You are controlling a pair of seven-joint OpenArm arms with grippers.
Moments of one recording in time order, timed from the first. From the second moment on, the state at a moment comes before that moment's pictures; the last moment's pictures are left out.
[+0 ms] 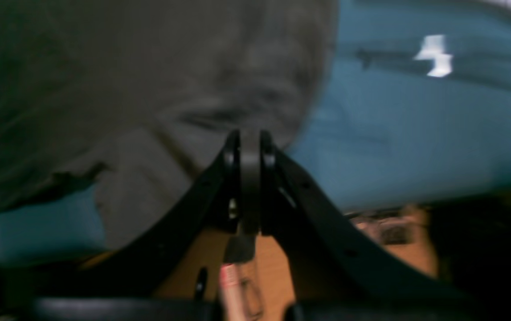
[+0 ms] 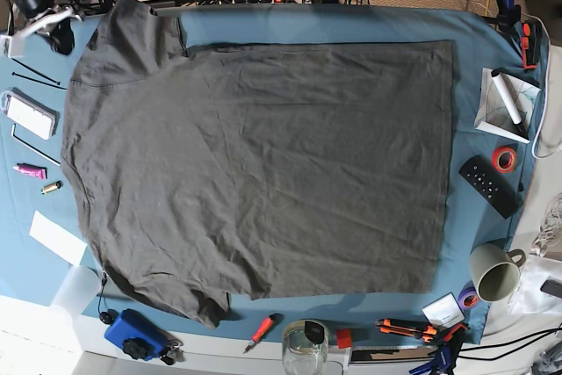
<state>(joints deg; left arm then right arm) 59.5 -5.1 -22.0 106.7 -18.2 -19.9 22.0 -43.4 20.3 51.0 103.1 59.8 27.0 -48.8</state>
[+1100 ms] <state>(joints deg) 57.8 -5.1 -22.0 108.4 -17.8 -15.3 22.5 -37.8 19.1 51.3 101.2 52.9 27.3 -54.8</state>
